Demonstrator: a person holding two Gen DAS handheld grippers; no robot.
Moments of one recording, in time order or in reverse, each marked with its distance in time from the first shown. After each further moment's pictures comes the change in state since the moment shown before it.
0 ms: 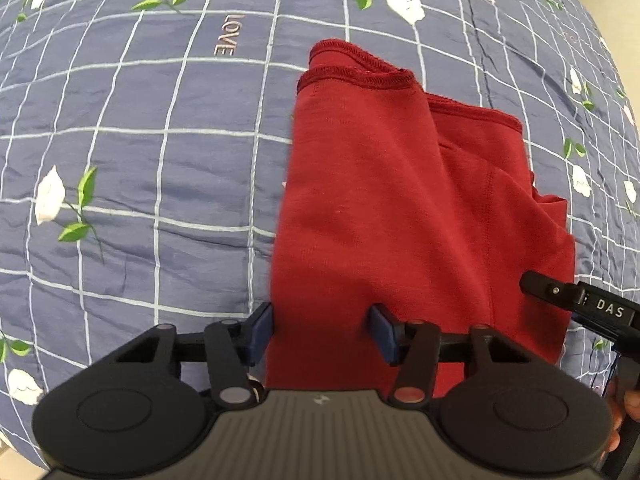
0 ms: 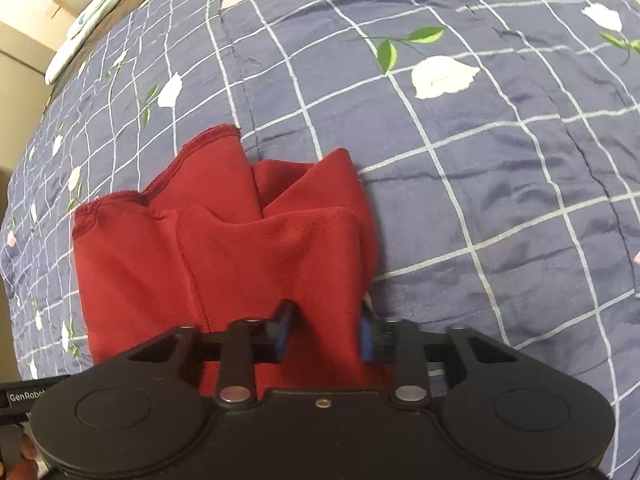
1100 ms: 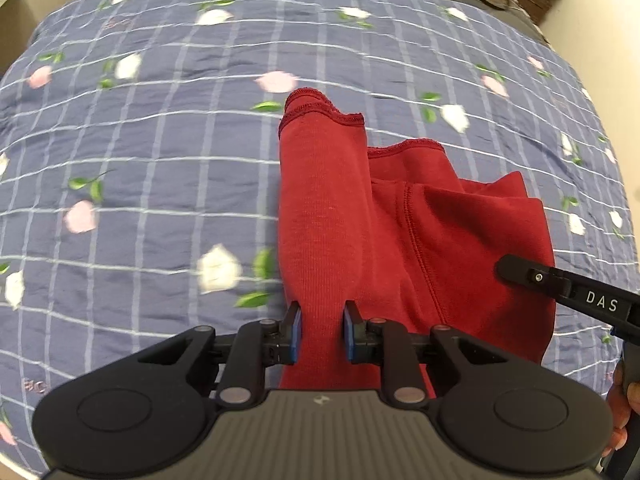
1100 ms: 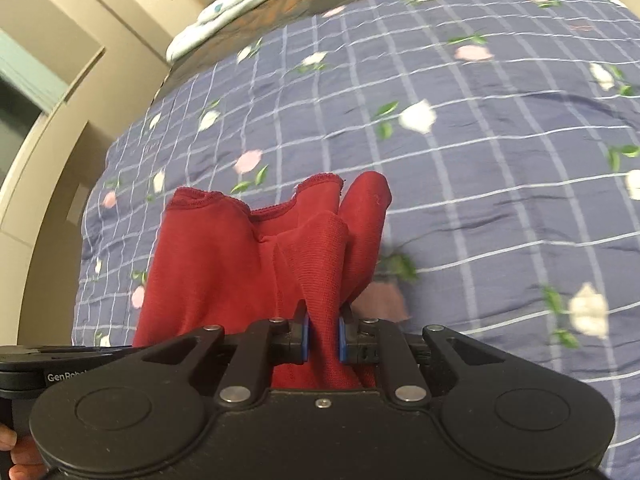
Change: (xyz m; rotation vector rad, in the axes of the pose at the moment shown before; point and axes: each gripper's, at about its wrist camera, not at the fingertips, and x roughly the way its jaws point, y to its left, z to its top) left arm -0.114 0.131 0.005 0.055 -0.197 0.027; right arm -0.035 0.211 -0.040 -0.216 -0.126 0.175
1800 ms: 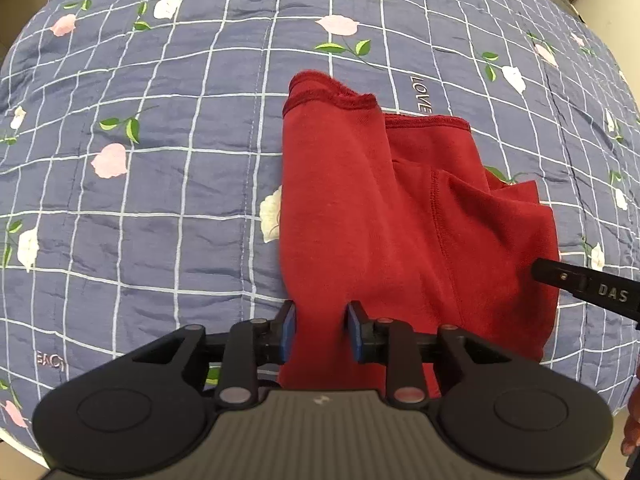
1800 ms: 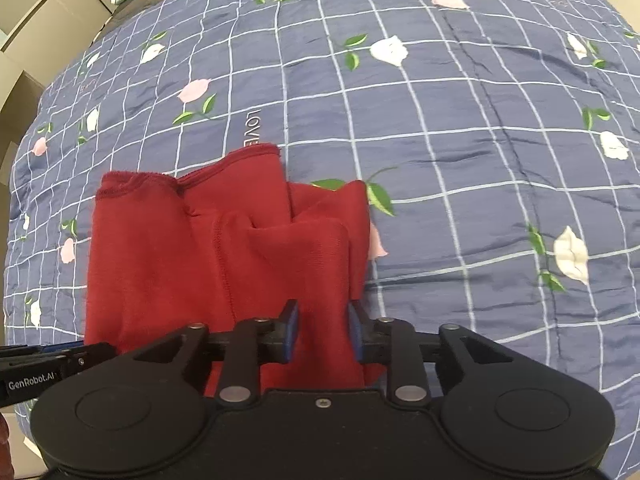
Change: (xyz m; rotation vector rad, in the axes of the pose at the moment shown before) left arm 0.031 0.045 -0.025 -0.020 0.092 0.061; right arm 0.035 0.020 -0.026 -0.011 0.122 -0.239
